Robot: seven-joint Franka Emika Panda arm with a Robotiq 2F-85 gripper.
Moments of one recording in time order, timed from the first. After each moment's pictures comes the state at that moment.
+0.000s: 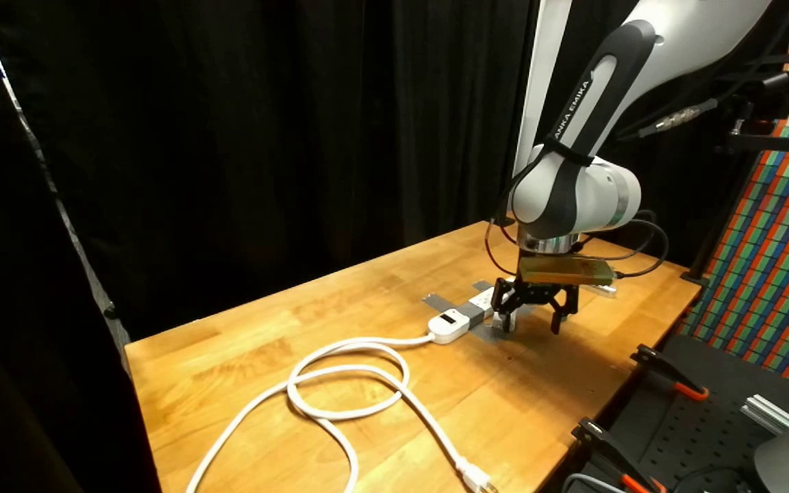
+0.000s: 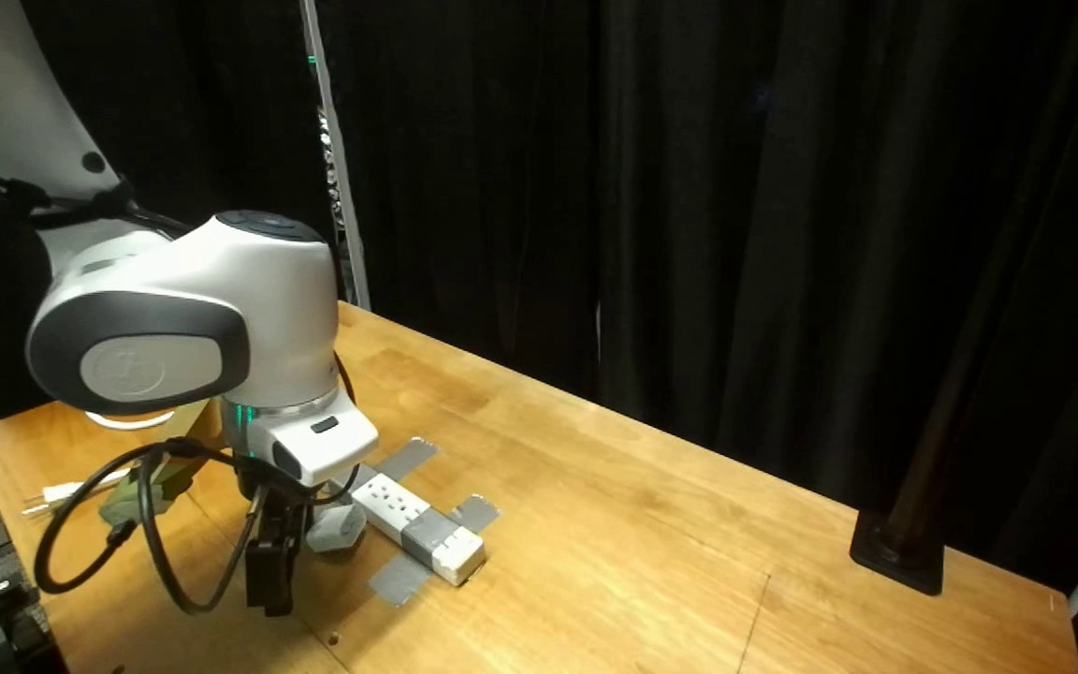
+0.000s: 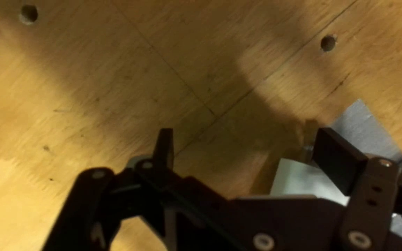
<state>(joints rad) 0.02 0.32 -0.07 -2.60 0.25 2.77 0.40</state>
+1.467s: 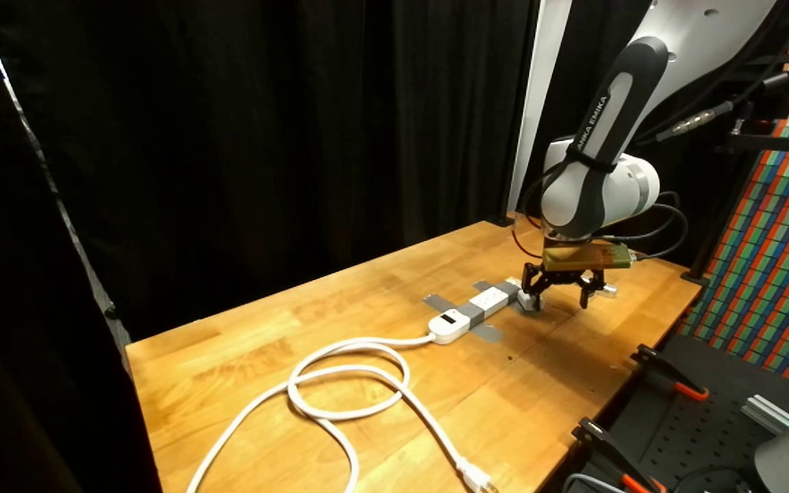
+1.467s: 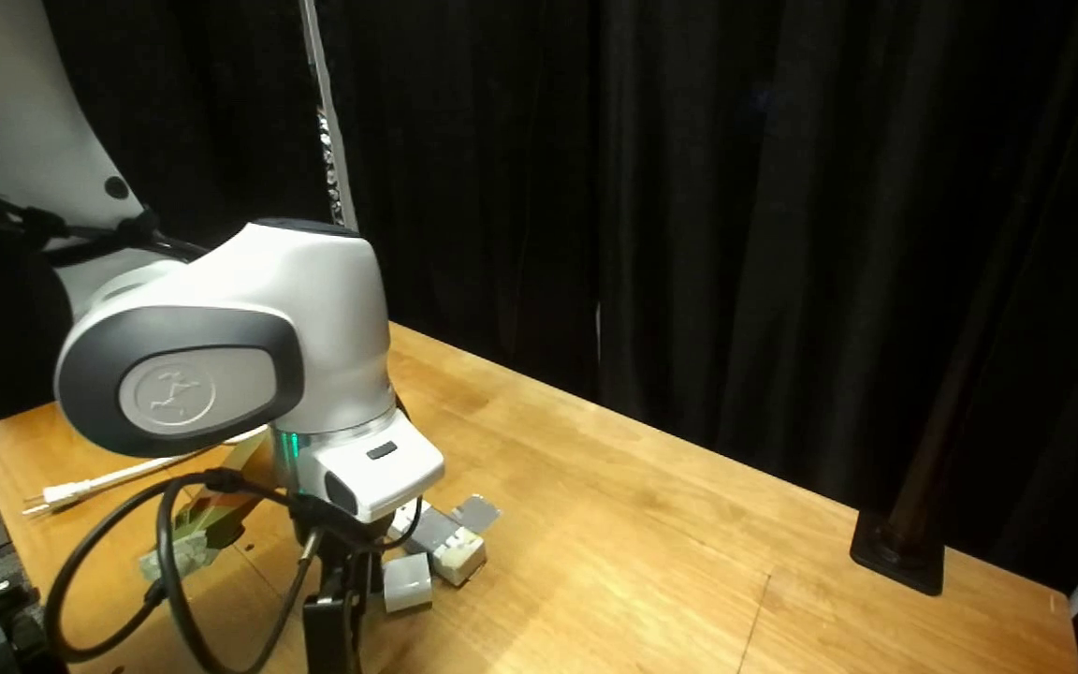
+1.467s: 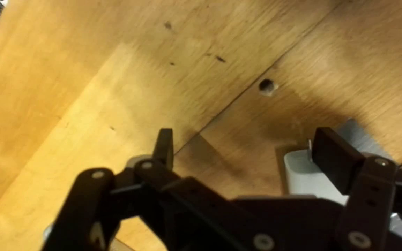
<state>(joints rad) 0.13 0.36 -0.38 -2.56 0.00 2.80 0.54</state>
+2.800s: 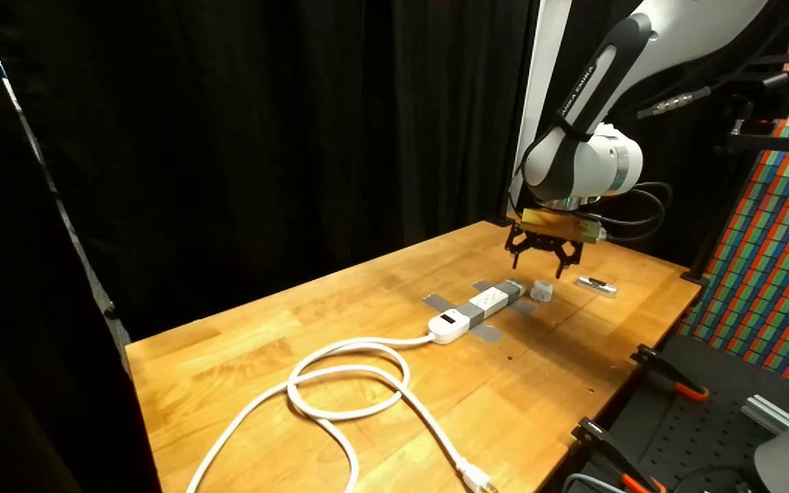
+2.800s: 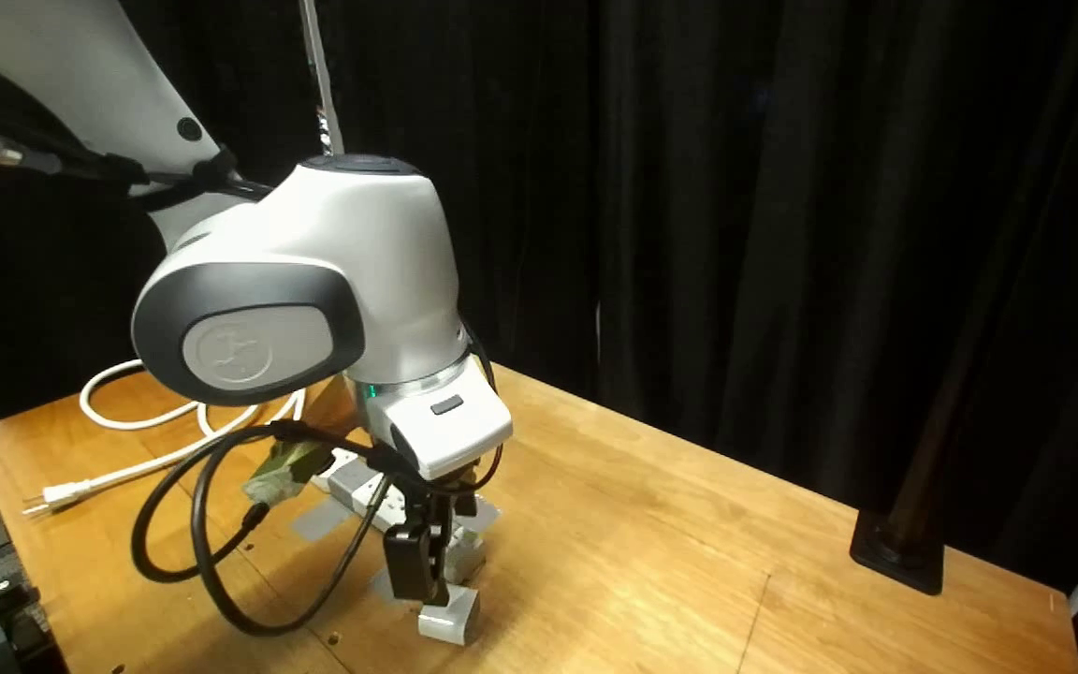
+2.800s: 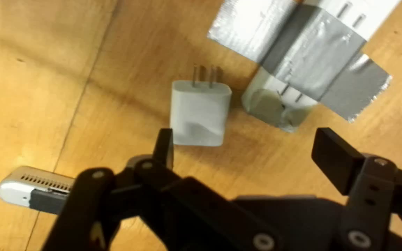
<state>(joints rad) -0.03 0.34 -0.26 -2.44 0.21 2.85 0.57</state>
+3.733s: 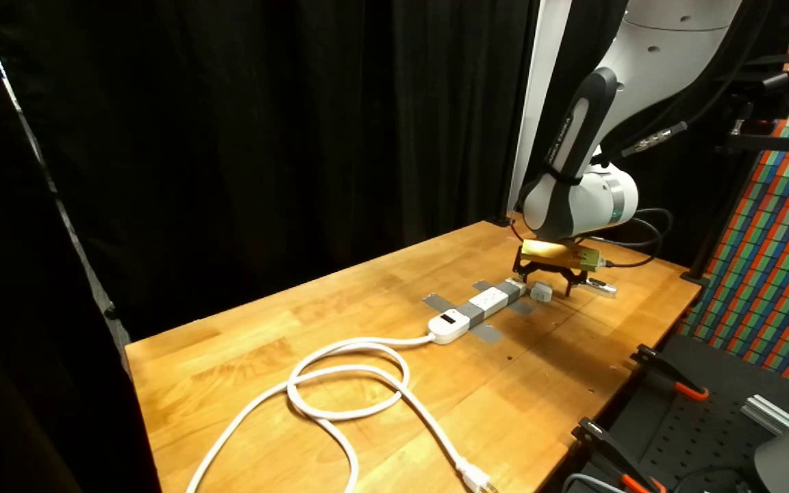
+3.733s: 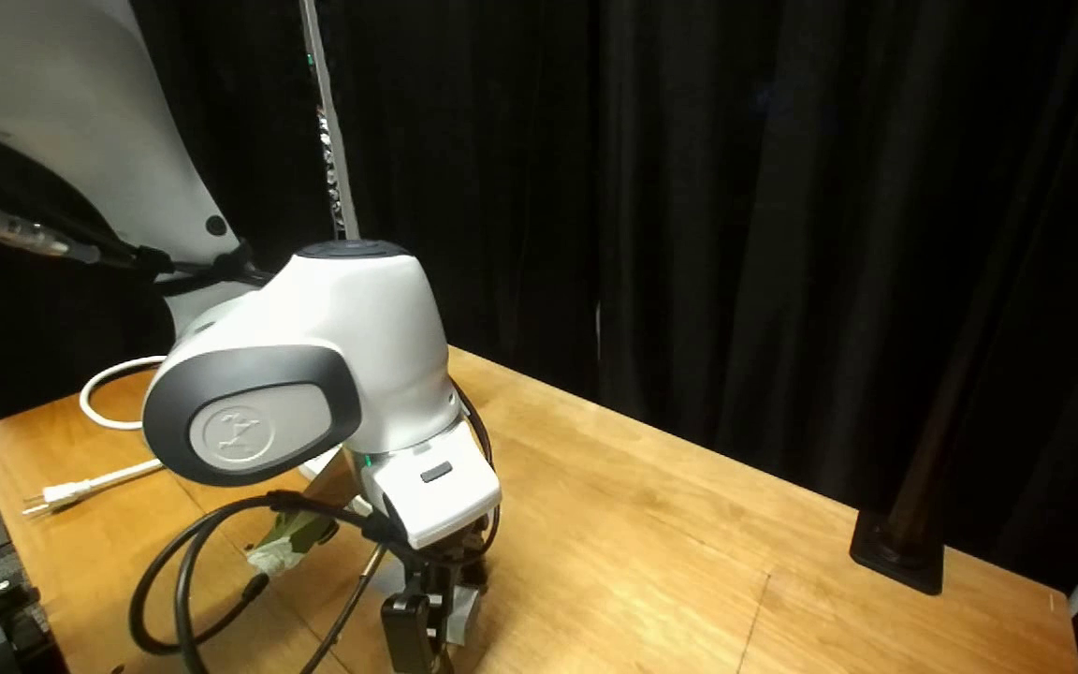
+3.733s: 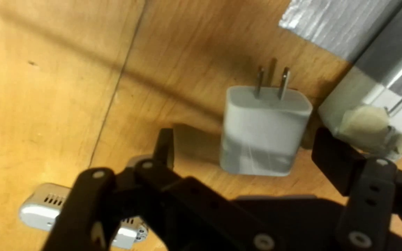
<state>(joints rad) 0.12 0.51 -0.40 -2.44 0.20 2.98 0.65</state>
